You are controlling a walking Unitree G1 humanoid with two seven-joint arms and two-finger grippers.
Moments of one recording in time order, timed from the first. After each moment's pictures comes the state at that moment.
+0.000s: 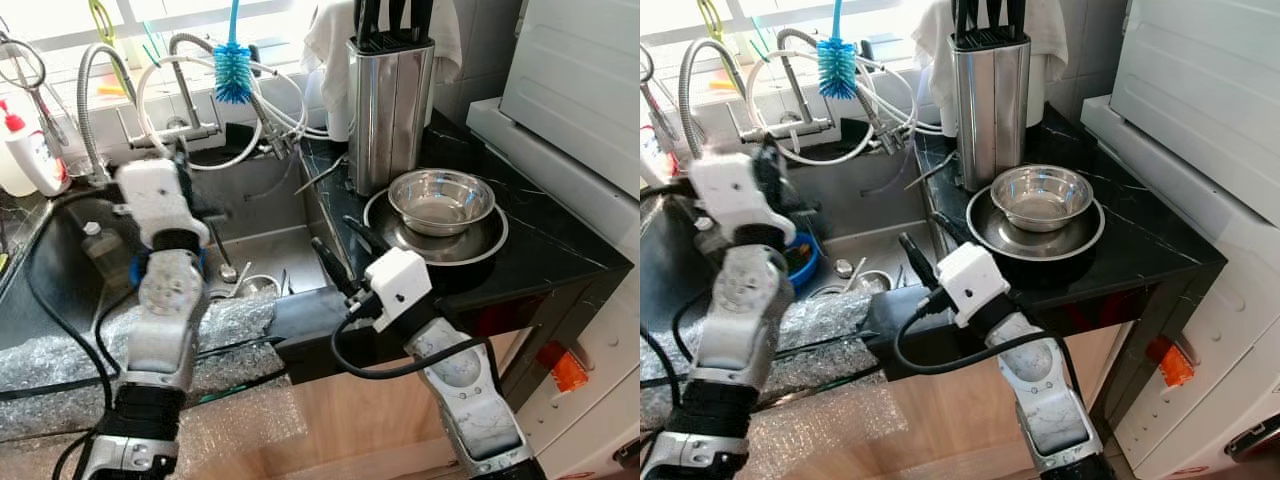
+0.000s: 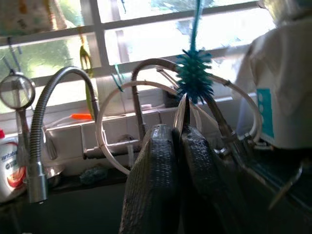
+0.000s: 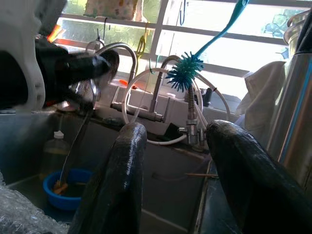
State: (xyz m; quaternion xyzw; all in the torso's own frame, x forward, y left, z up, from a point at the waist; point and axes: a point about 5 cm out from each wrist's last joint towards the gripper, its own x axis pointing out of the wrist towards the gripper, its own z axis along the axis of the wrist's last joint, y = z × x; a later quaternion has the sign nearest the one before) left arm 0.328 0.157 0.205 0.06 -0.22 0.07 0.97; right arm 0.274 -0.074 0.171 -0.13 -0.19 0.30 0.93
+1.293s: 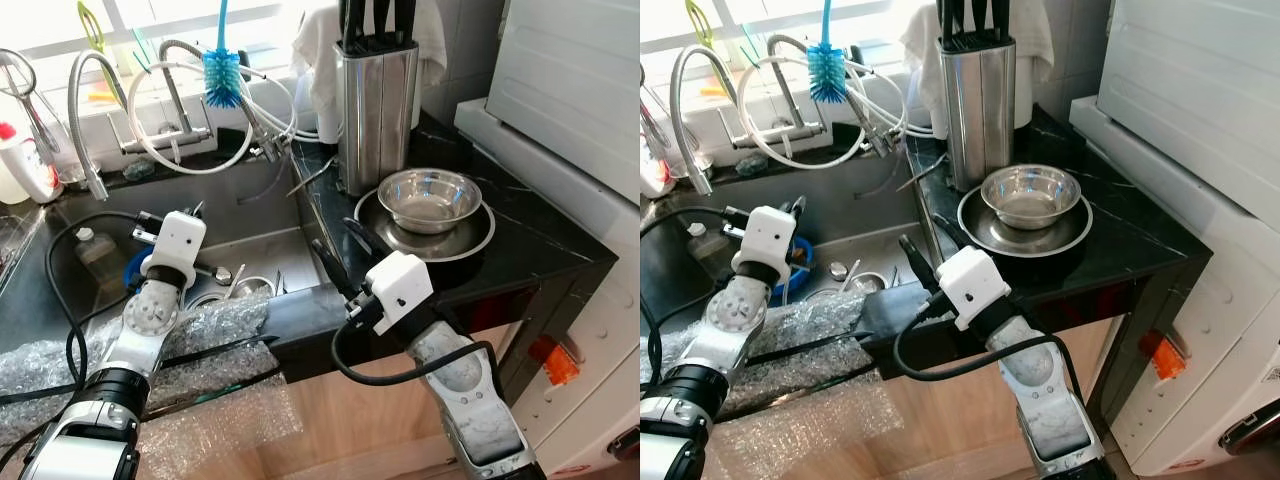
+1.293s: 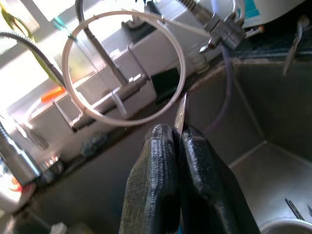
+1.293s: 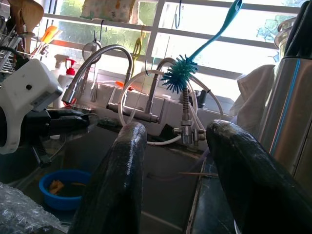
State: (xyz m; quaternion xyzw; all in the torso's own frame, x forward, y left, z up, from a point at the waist) left arm 0.354 0.213 0.140 0.19 -0.10 0.00 0.98; right arm 0.271 -0.075 0.171 -0.13 -0.19 0.29 0.93
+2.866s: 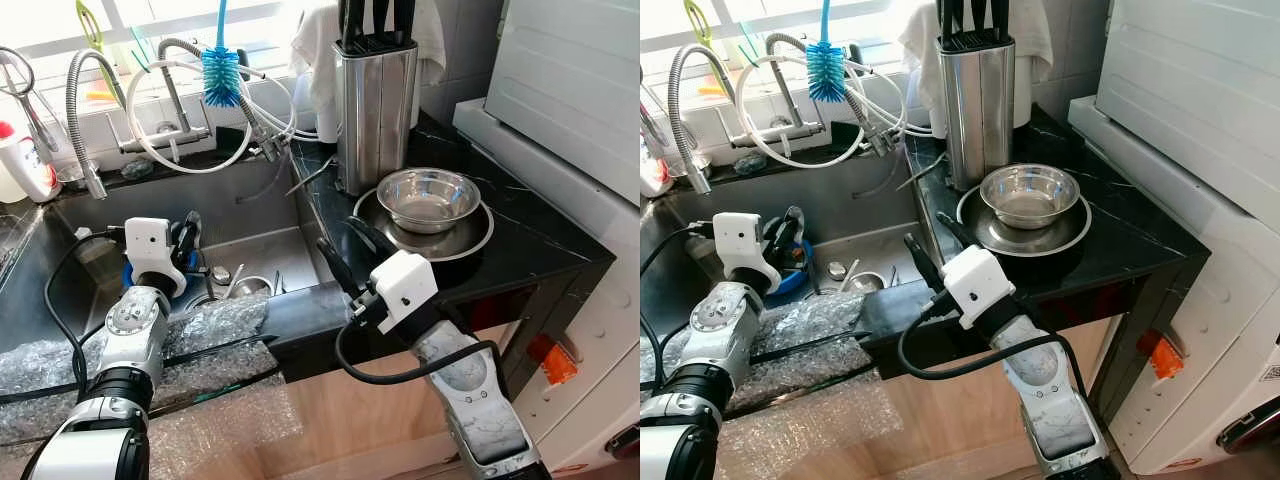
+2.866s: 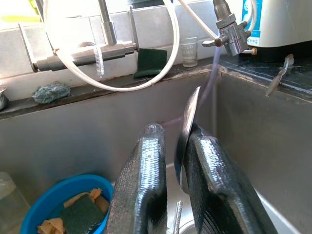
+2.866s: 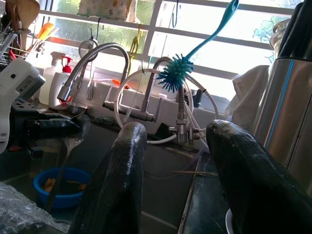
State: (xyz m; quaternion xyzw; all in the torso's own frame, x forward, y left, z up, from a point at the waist) left arm 0.355 0.226 0.133 0.02 -0.07 -0.03 1.00; right arm 0.272 -0.079 0.172 -0.14 -0.19 0.29 0.93
